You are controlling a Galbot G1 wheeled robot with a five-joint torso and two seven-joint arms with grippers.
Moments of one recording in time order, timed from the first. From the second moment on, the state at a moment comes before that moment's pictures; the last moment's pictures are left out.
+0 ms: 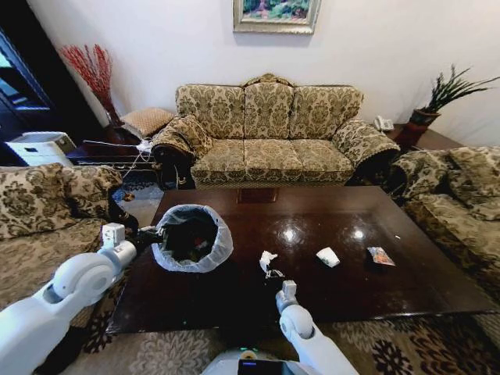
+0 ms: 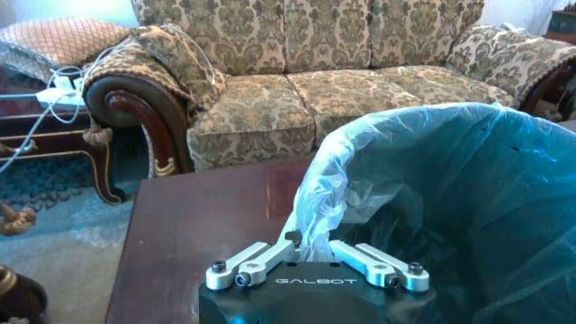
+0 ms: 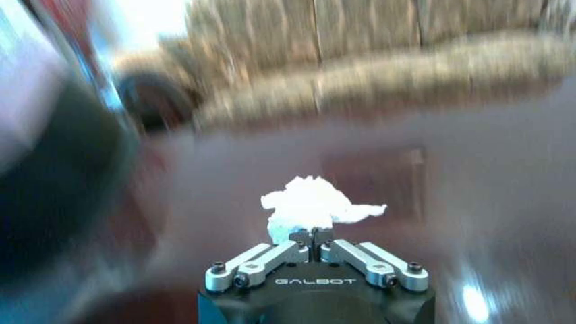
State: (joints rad) left arm 1.58 -0.54 -0.84 -2.15 -1.09 0.46 -0.18; right arm -1.27 1.31 0.06 1.69 0.39 -0.02 0.23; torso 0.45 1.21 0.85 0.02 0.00
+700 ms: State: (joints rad) left arm 1.59 -0.52 -0.82 -2.19 -1.10 0.49 -0.19; right arm -1.08 1.20 -0.24 2.15 0.48 -0.11 -0.01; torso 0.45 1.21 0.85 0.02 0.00
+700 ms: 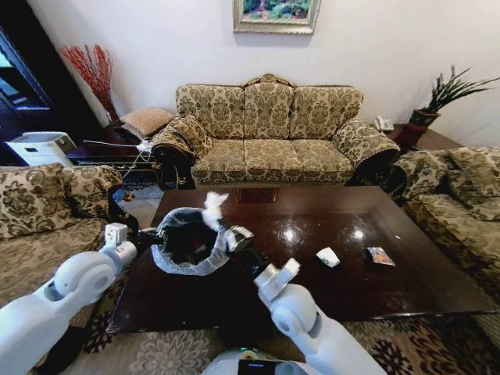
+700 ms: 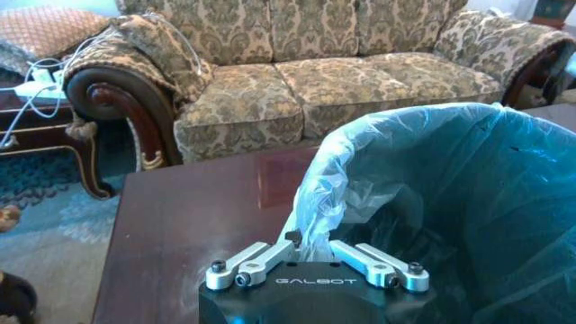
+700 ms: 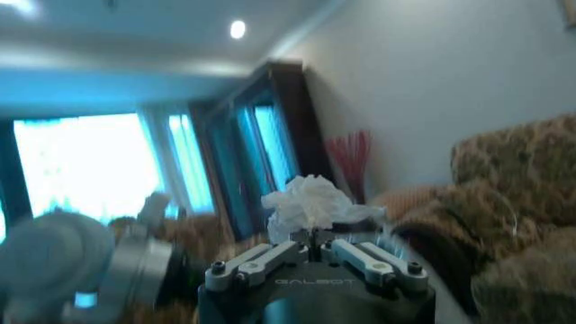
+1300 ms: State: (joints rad) left arm 1.59 -0.53 -0.82 -2.20 -1.11 0.49 -0.19; right arm -1.07 1.19 -0.24 2.12 0.36 -0.14 -0.04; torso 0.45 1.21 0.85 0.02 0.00
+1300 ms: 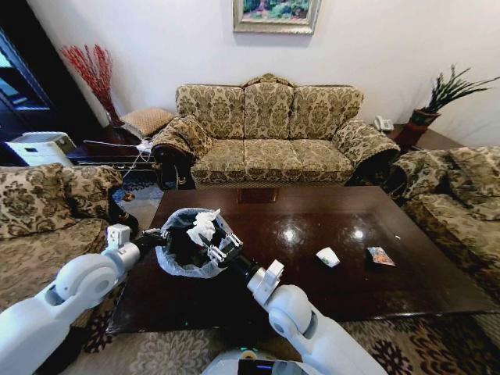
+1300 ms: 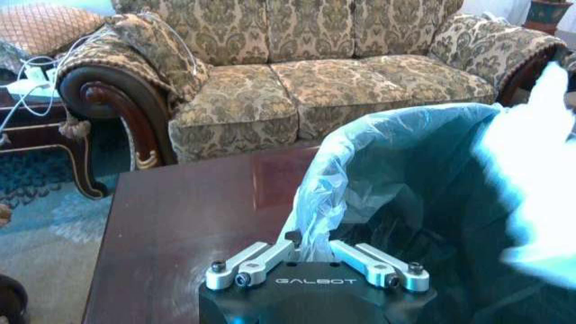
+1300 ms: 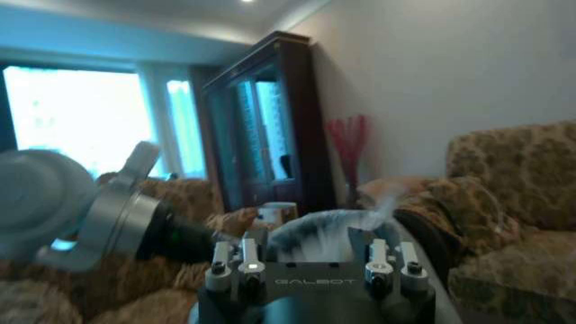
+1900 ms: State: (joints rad) left arm 1.58 -0.54 -0.83 -2.18 -1.10 0.49 -0.19; right arm -1.31 1.21 0.04 2.18 0.45 -0.08 0.22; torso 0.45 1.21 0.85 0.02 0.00
